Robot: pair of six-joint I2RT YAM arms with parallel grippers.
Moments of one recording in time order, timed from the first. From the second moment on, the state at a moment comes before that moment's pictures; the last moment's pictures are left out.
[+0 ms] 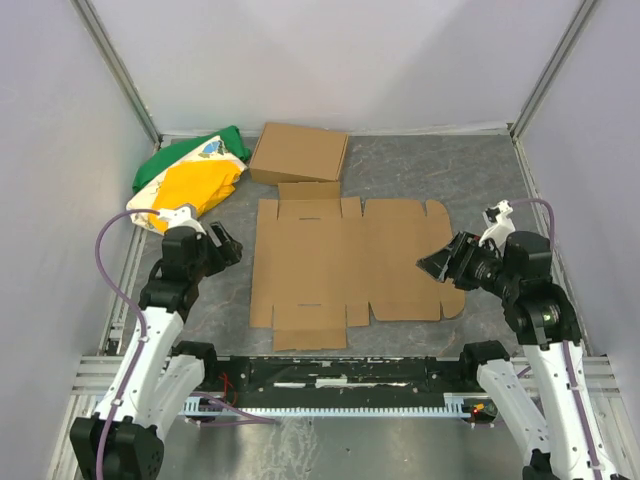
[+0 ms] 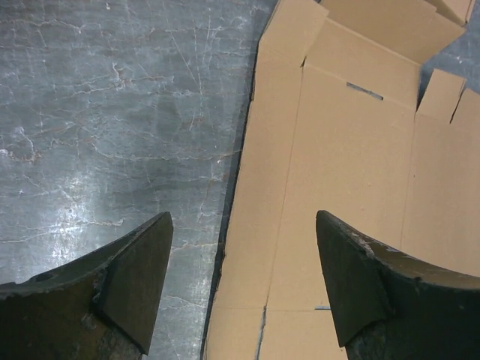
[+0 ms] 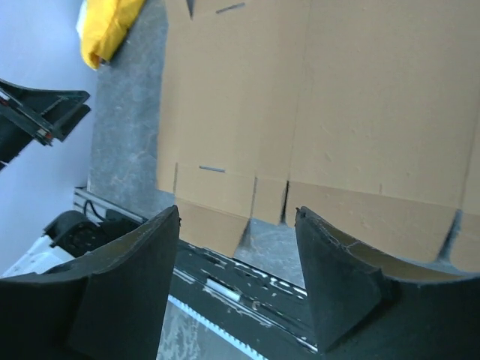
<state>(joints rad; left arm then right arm) -0.09 0.73 0.58 -0.42 0.00 -0.48 0.12 0.56 0.83 -0.78 -0.46 0.58</state>
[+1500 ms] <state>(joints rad) -0.29 1.49 0.79 -0.26 -0.05 -0.46 0.12 0.64 0.84 -1.01 -0.40 0.41</state>
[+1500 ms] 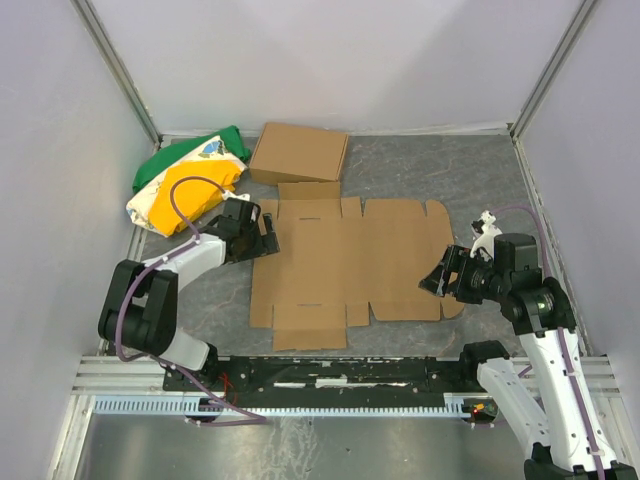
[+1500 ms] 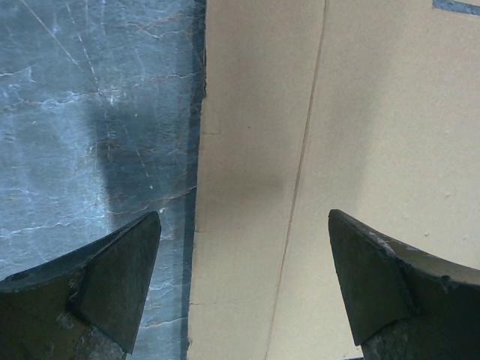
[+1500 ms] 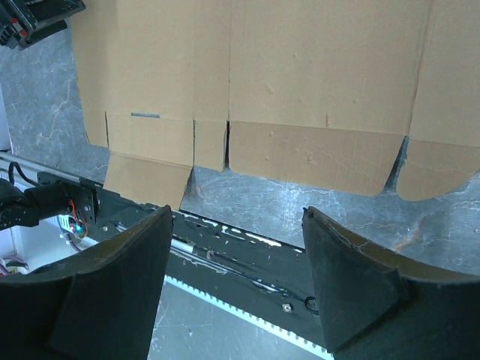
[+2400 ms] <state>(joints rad) -0.30 1.47 0.77 -0.23 -0.05 -0.47 0.12 0.63 0.82 -1.01 -0.41 0.41</state>
